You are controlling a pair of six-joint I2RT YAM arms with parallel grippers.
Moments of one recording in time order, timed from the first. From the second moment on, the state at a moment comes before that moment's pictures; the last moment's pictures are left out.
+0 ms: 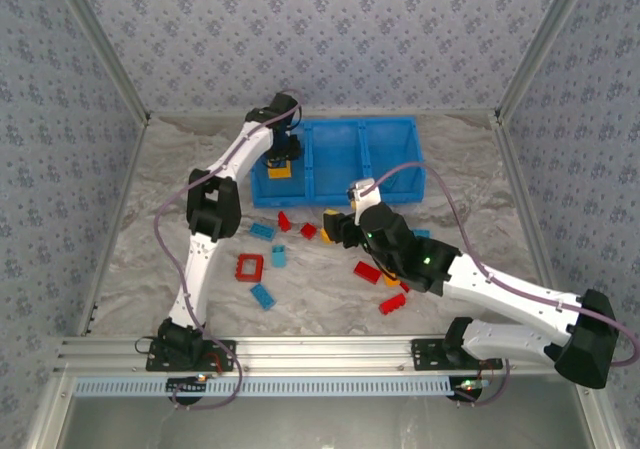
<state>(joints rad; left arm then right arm) -0.40 2.52 2.37 -1.02 -0.04 -0.48 1.00 1.07 0.84 -0.19 0.40 0.40</state>
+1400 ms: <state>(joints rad) -0.47 1.31 0.93 -1.01 -0.08 -0.64 1.22 1.25 0.89 -0.20 0.16 0.42</state>
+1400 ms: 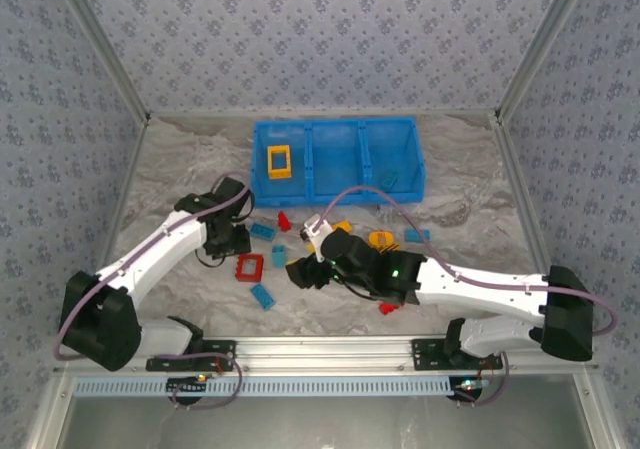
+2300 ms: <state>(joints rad) -0.54 1.35 1.05 -1.02 -0.17 -0.64 1.21 1.11 0.84 -0.24 0.30 0.47</state>
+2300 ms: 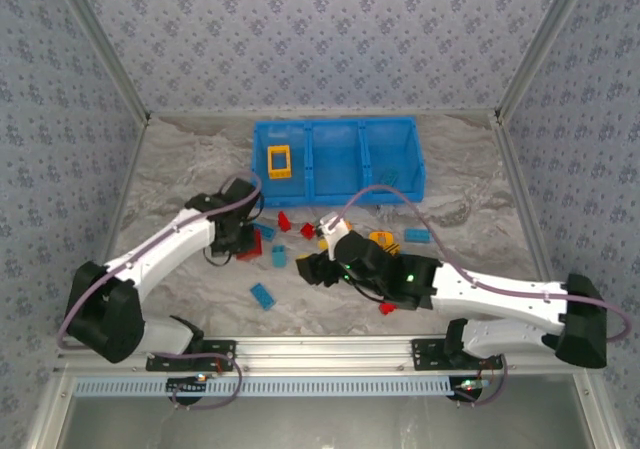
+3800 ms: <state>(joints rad) -0.63 2.64 2.61 -0.94 -0.20 -0.65 0.57 1.21 0.96 -0.24 0.35 0.43</state>
